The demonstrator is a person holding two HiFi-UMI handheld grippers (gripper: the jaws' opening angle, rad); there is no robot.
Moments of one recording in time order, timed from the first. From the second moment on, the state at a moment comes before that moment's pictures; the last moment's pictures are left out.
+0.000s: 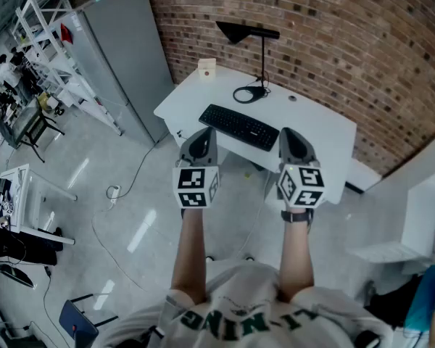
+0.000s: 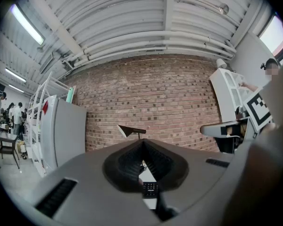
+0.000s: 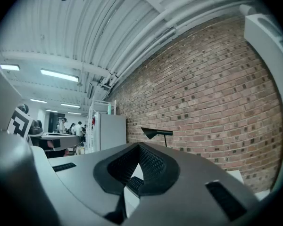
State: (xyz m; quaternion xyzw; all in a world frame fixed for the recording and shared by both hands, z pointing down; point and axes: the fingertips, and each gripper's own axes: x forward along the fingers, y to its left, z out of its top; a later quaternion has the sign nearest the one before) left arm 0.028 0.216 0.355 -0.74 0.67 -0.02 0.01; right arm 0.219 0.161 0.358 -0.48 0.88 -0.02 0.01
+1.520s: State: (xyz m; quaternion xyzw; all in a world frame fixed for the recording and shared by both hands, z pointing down) left arm -0.049 0.013 0.367 -0.75 0.67 0.00 -0.03; right arm 0.121 -0.030 0.381 -0.46 0.89 -0.05 0.01
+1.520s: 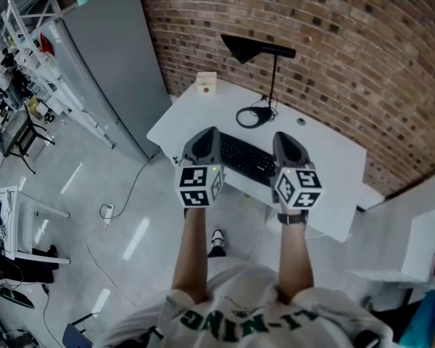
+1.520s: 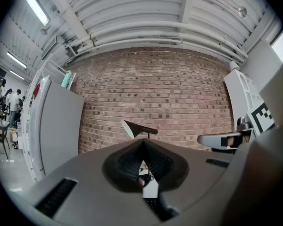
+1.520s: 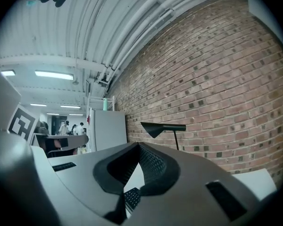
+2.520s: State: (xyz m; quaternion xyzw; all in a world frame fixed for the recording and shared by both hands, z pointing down) left arm -0.134 -0.184 0.394 -0.81 0.59 0.02 -0.09; right arm 0.015 -0.211 0.409 -0.47 0.88 -0.07 -0.02
